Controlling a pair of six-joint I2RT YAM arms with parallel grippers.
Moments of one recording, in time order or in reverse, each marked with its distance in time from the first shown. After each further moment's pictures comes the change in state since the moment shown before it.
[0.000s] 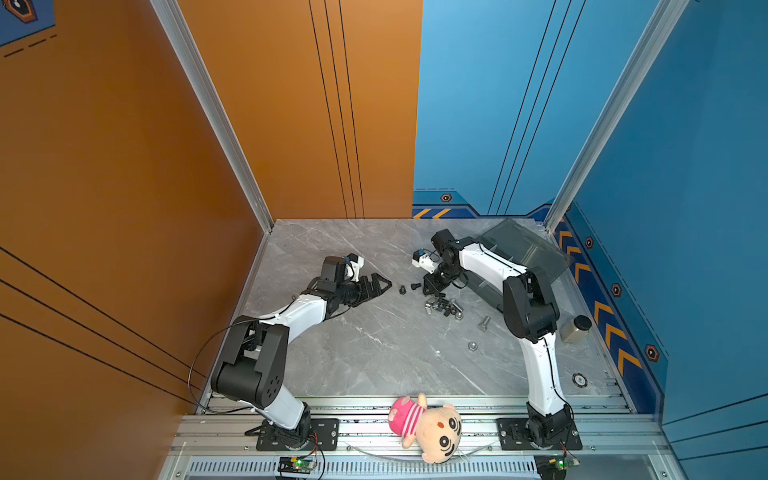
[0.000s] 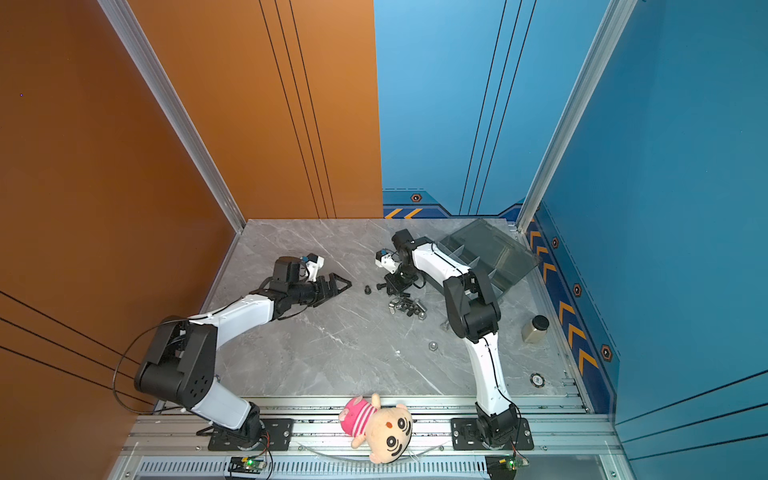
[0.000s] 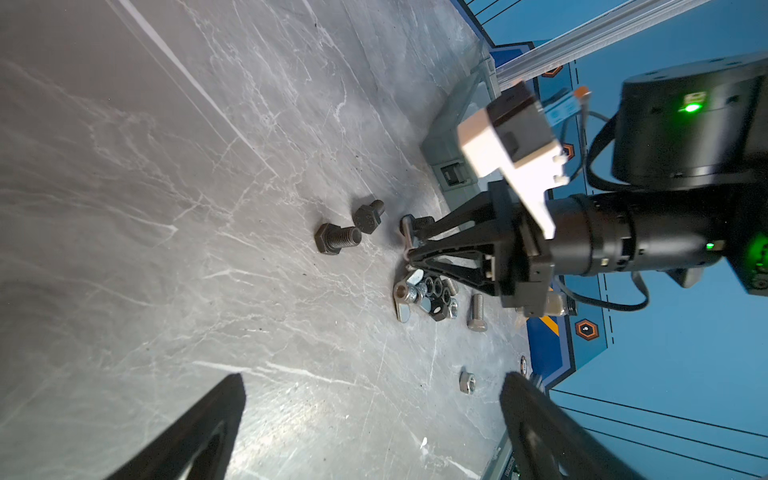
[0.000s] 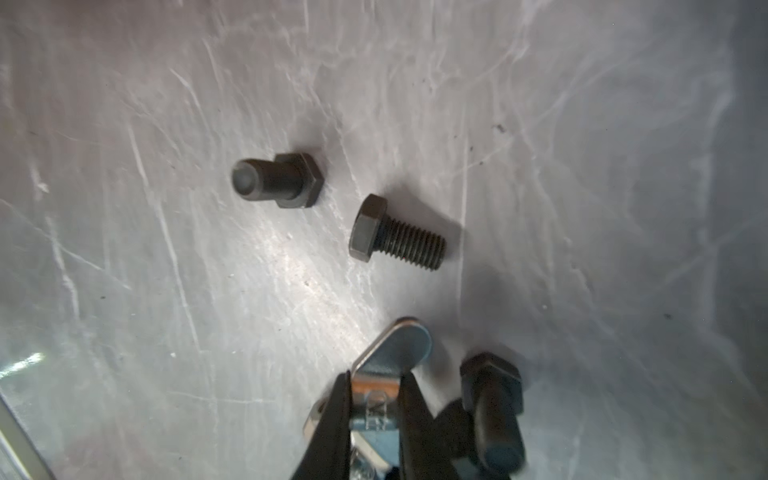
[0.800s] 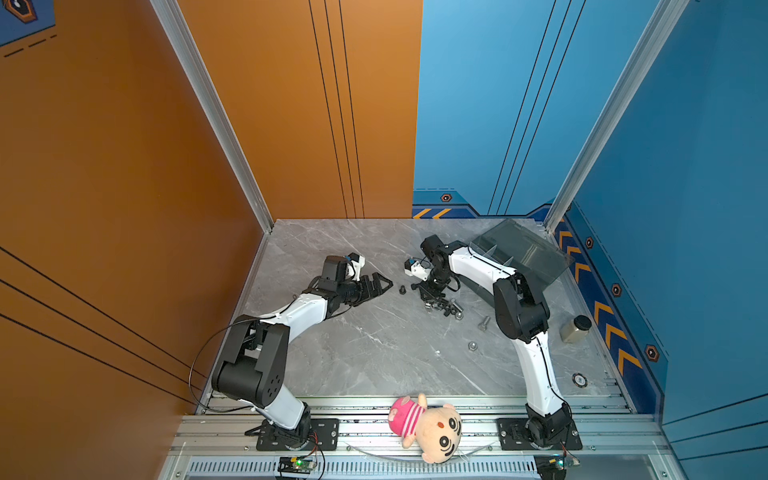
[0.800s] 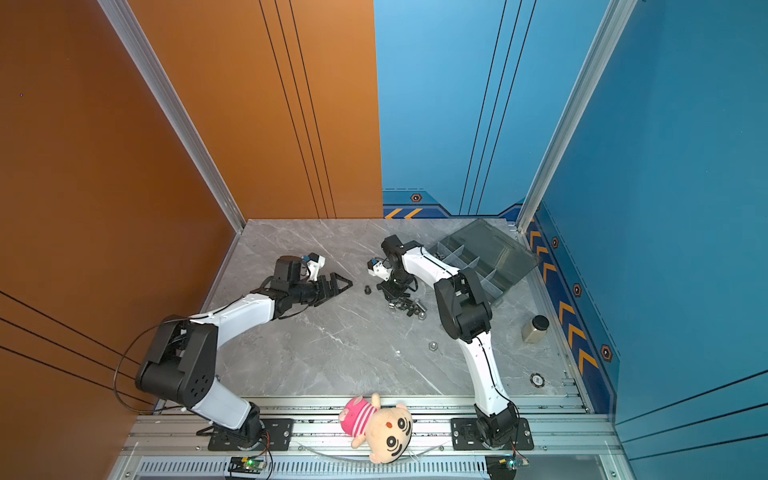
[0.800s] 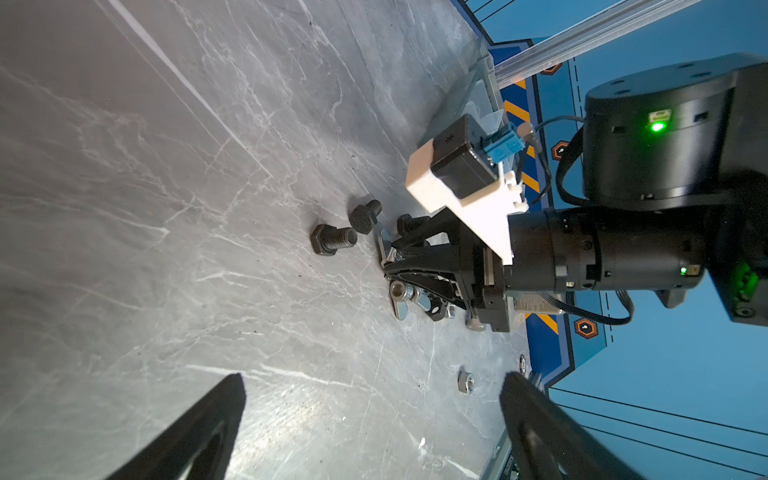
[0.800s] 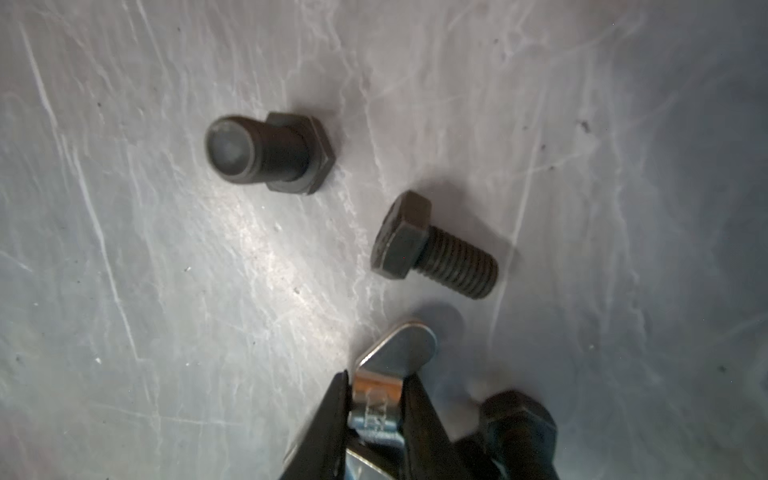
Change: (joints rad) left arm -0.008 0.006 0.007 -0.006 0.000 0.000; right arm 0.074 0.076 0.029 -0.034 0.163 -0.103
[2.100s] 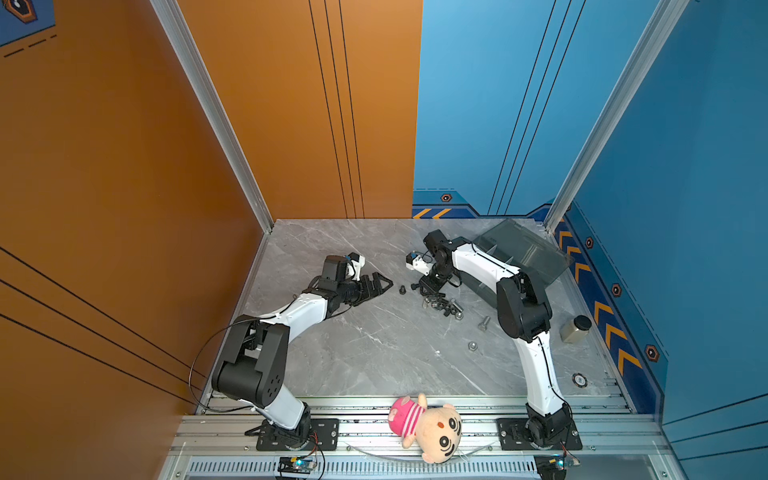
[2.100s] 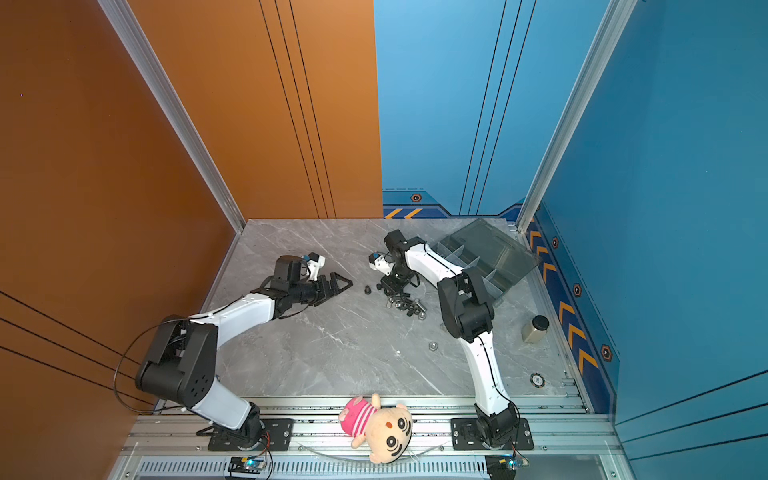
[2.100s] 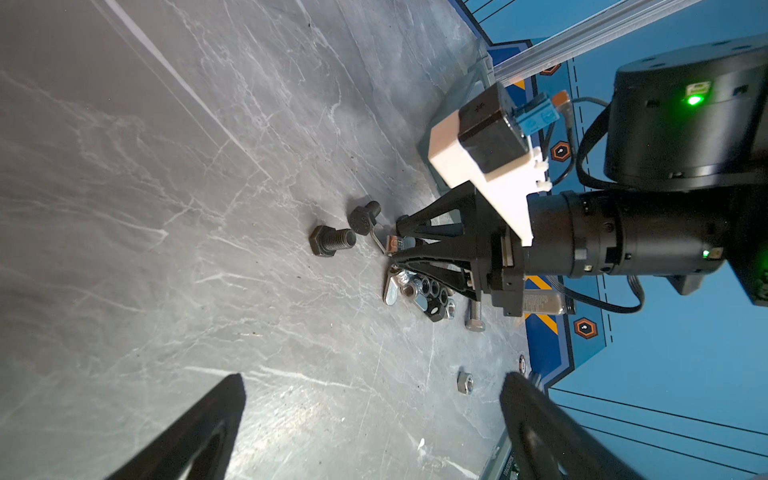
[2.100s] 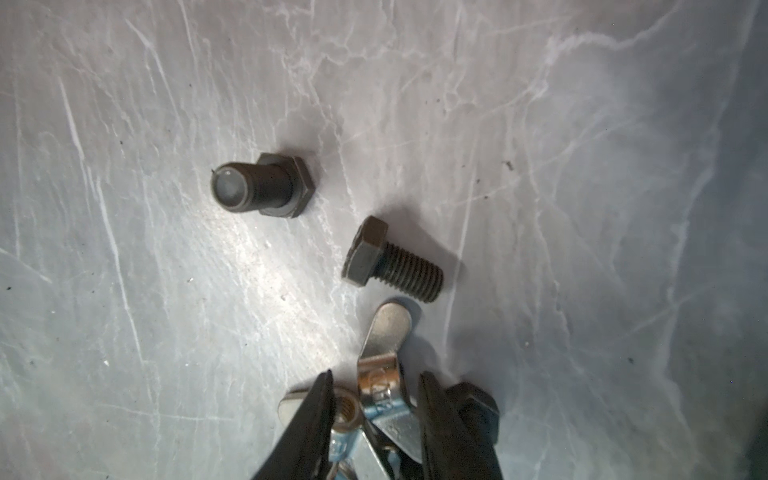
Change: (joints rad) left arm -0.001 0.000 0.008 -0.002 0.000 0.000; right arm -0.022 -0.006 0.034 0.006 -0.020 -0.024
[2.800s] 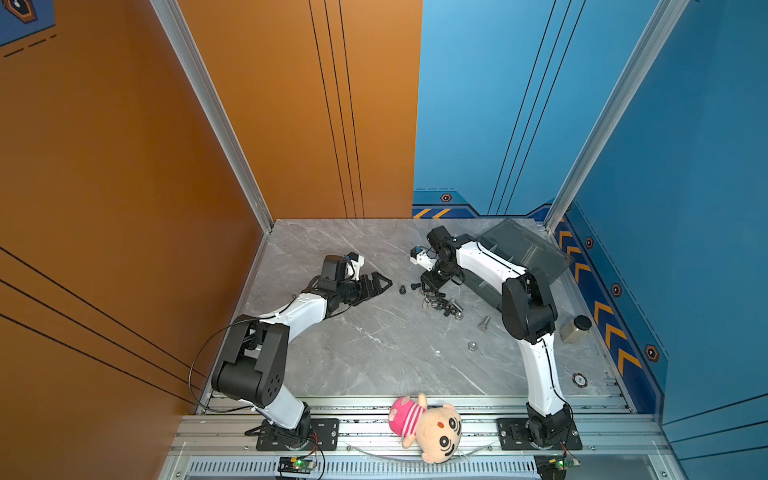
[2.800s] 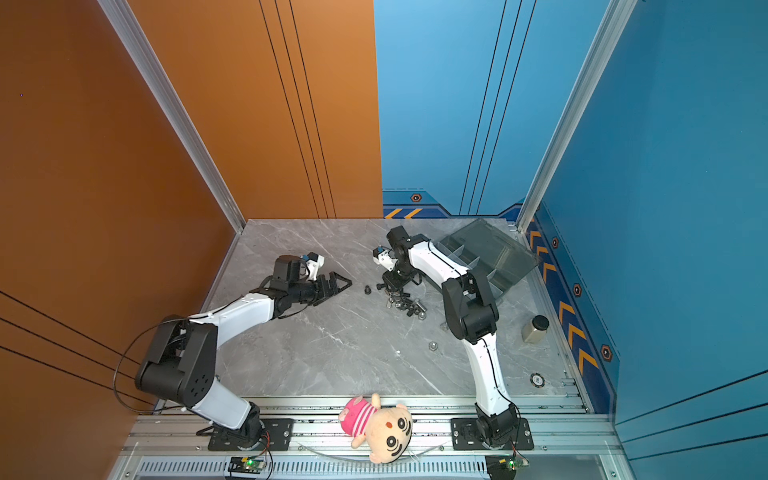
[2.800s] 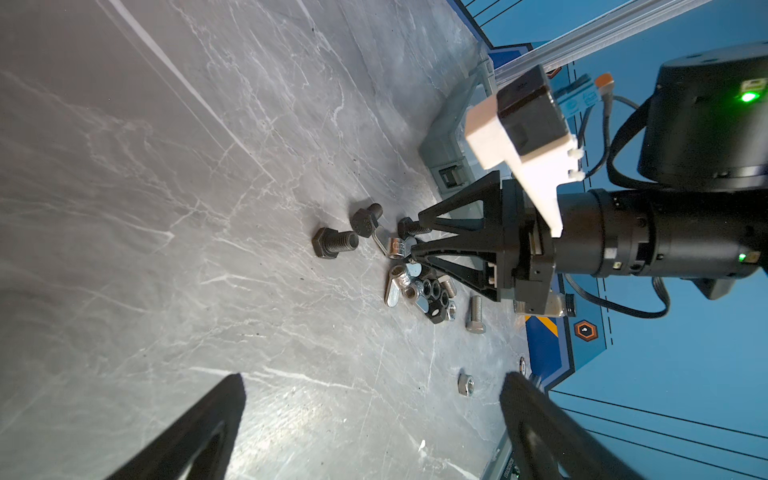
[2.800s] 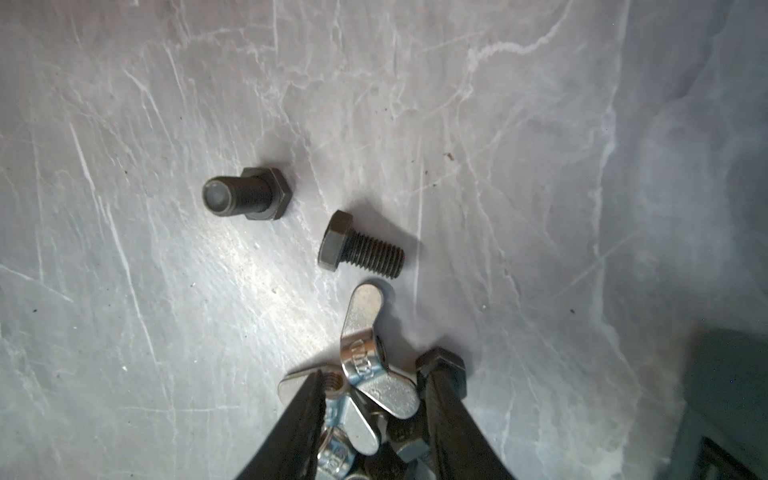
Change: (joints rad) left arm 0.006 0.000 0.000 0.000 0.000 0.000; right arm -0.014 -0.039 -0.009 0.002 0.023 0.075
